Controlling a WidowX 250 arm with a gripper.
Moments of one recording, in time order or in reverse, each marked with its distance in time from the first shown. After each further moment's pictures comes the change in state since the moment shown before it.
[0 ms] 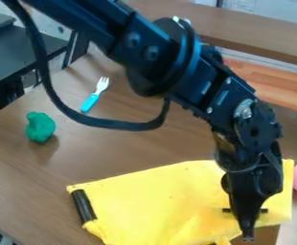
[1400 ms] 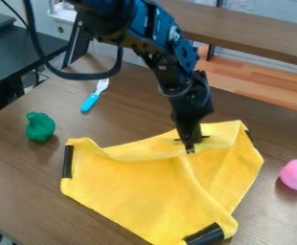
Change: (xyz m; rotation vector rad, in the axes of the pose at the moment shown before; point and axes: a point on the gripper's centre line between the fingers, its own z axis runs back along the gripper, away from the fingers) arm -0.063 0.105 0.014 0.088 0.007 0.089
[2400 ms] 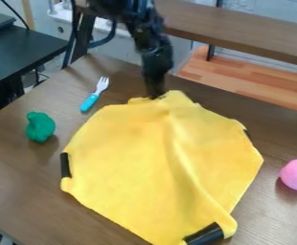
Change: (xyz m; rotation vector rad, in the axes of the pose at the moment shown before) arm -0.054 0.132 -0.028 0.070 0.121 0.264
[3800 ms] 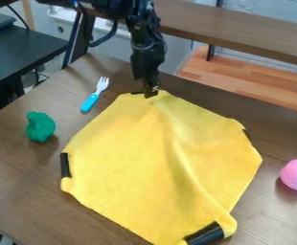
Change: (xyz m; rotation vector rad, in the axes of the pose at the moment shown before) arm -0.021 0.060 -0.031 0.087 0.123 0.112
